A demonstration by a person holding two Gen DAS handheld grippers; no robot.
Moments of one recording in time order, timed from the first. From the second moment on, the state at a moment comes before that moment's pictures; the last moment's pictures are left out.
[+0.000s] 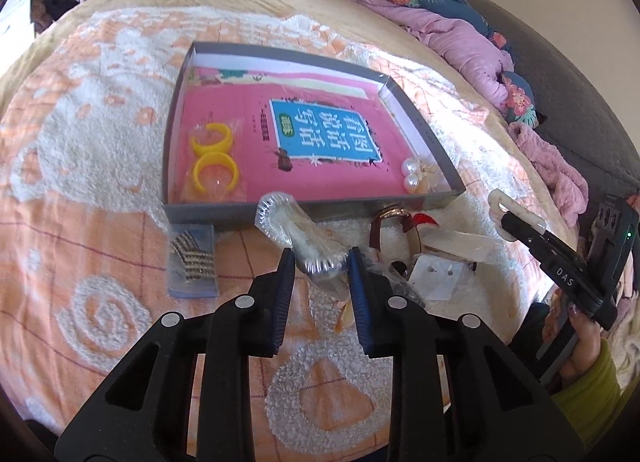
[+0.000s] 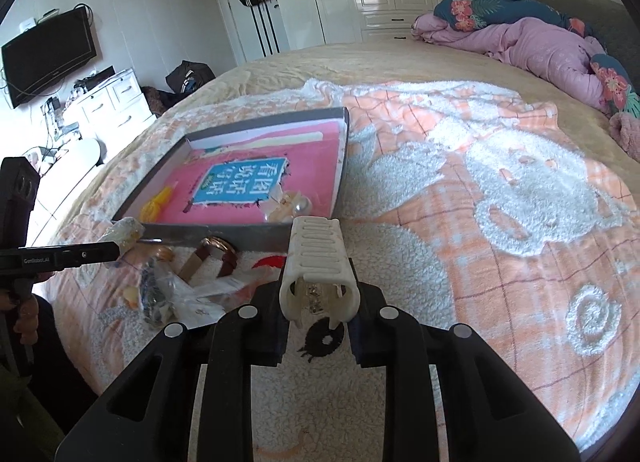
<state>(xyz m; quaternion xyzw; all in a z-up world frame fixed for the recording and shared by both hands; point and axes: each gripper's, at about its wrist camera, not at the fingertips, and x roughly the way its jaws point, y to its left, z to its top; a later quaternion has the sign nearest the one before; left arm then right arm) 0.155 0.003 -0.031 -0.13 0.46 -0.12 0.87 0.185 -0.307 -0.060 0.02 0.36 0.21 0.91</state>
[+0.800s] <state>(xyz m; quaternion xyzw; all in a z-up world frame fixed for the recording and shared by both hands) 0.188 0.018 0.019 -0.12 0.41 -0.13 0.90 0.207 -0.278 -0.006 0.02 0.32 0.23 0.92</state>
